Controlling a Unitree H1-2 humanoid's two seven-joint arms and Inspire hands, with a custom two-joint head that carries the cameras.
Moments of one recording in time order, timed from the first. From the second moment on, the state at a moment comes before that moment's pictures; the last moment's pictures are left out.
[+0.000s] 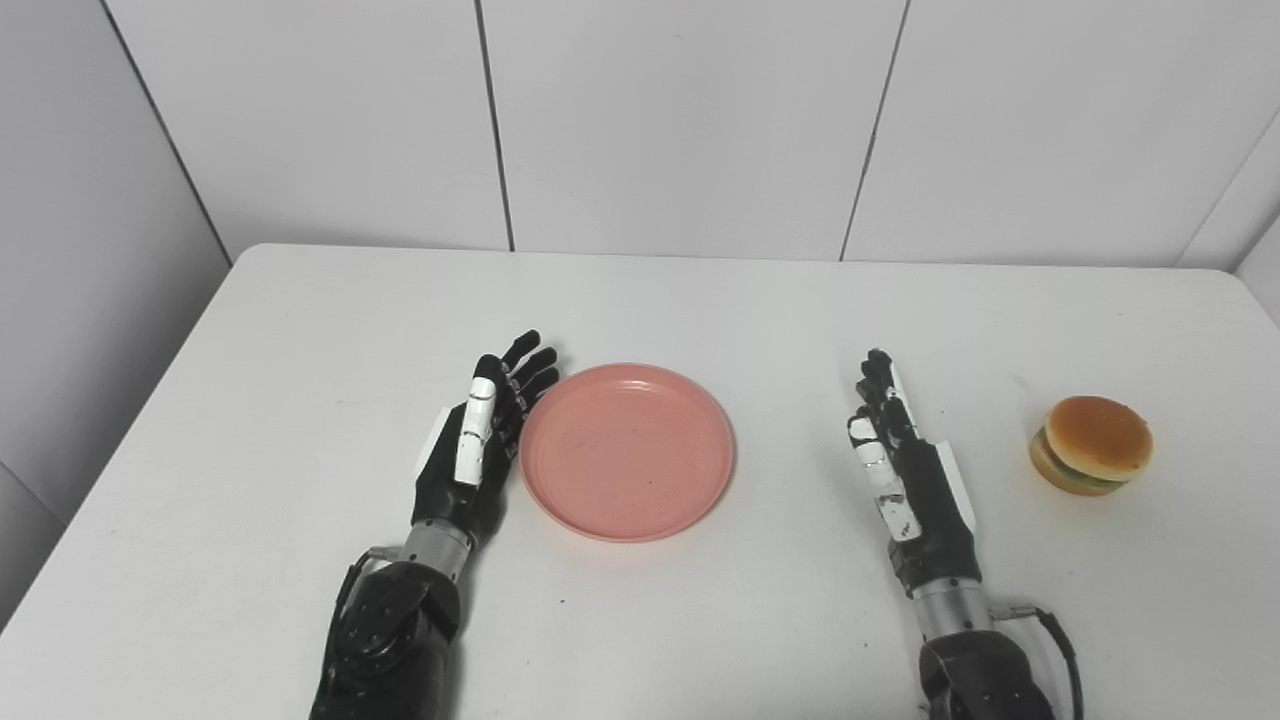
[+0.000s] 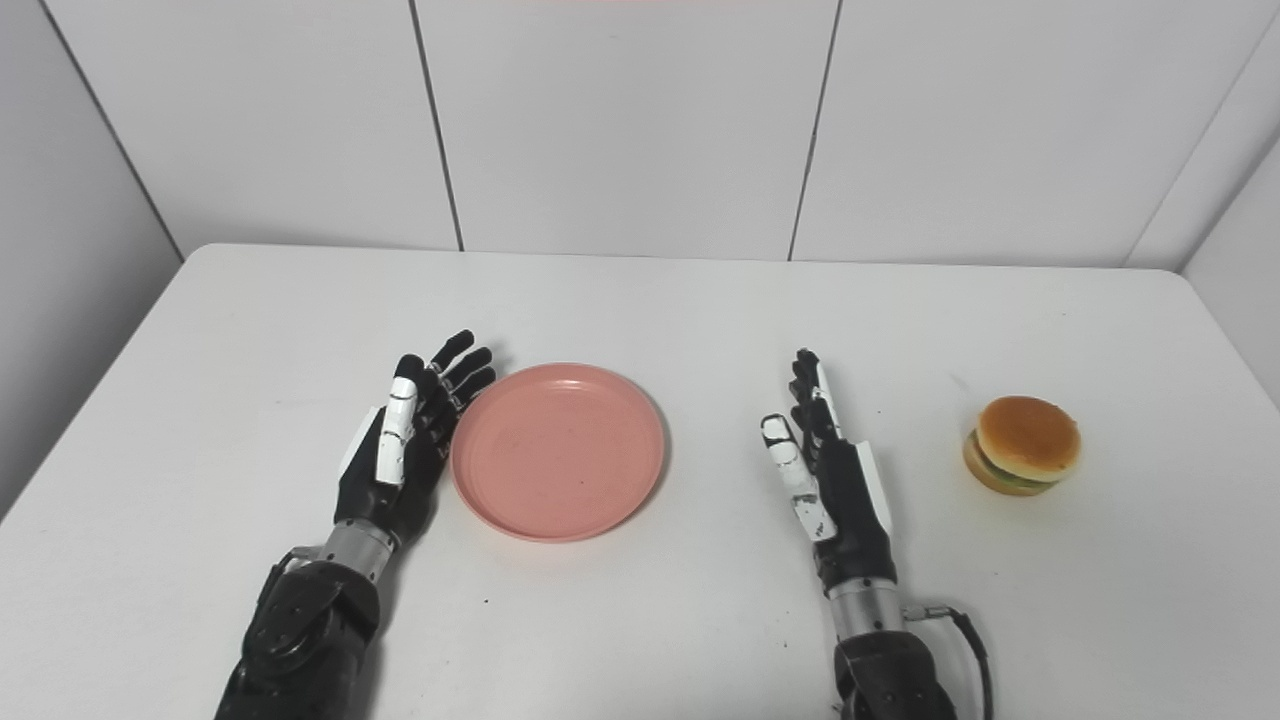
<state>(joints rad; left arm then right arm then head) -0.26 0.05 0.03 0.14 -0.25 0.04 -0.19 -0.19 0.01 0.03 0.11 -0.08 -0.14 0.02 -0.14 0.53</state>
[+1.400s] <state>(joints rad) -0.19 -0.02 -0.04 0.10 -0.19 -0.02 -0.18 -0.18 0.02 0.04 0.10 -0.05 -0.10 0.02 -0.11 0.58</state>
